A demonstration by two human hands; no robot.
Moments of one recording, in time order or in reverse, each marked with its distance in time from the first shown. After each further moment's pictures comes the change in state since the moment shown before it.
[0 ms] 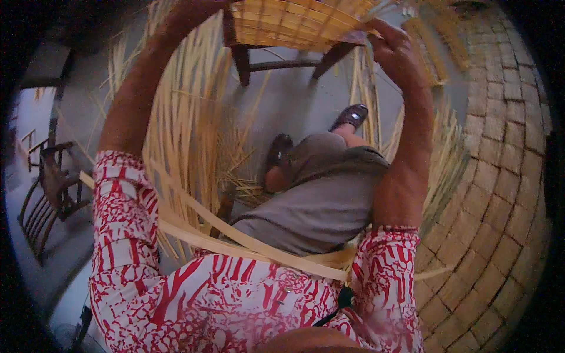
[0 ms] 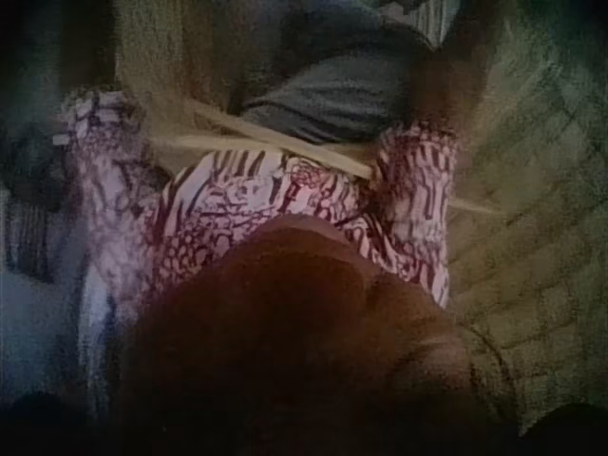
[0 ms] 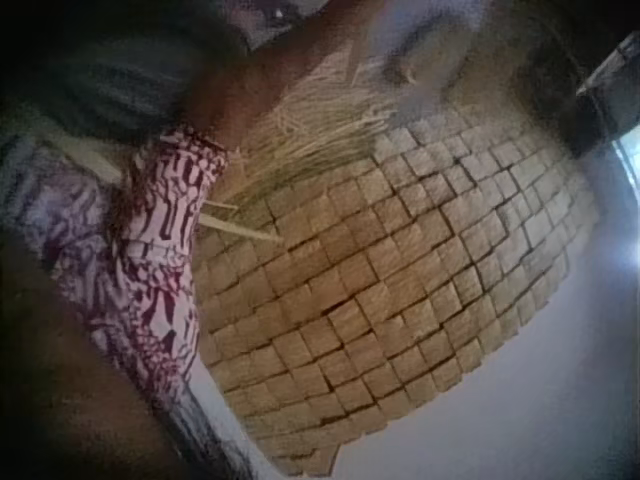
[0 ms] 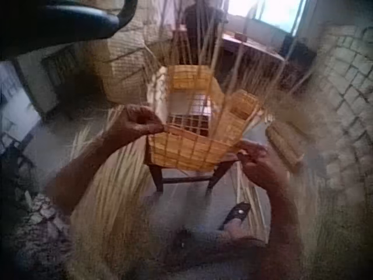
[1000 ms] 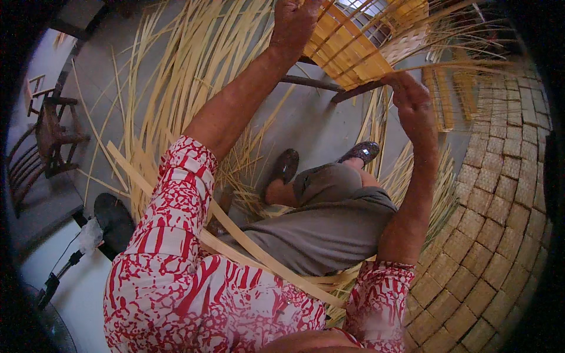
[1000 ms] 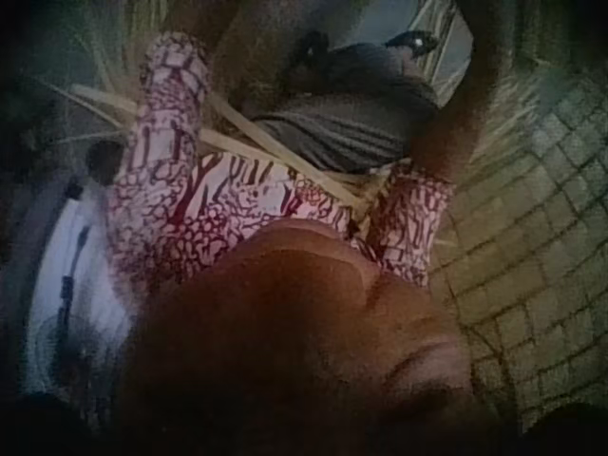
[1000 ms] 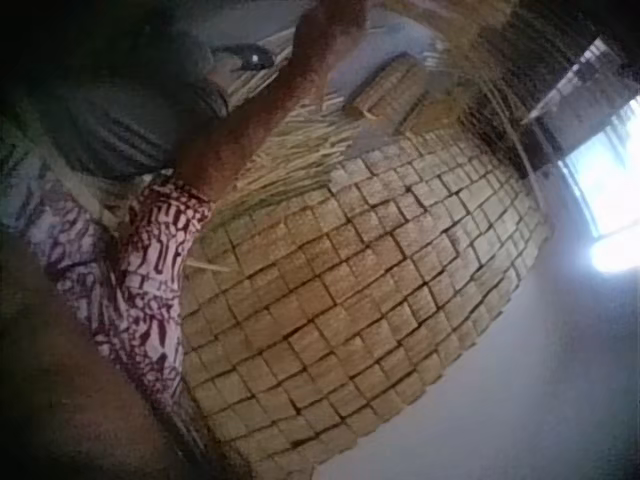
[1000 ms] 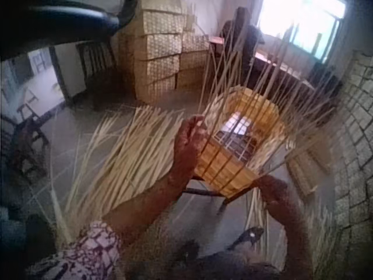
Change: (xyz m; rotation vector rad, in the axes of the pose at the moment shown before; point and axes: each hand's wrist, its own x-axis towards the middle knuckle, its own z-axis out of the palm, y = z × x) left_hand 0.029 -0.071 0.064 -0.610 0.656 0.316; right_hand 0.009 -0.036 0.020 0.255 -0.148 0.054
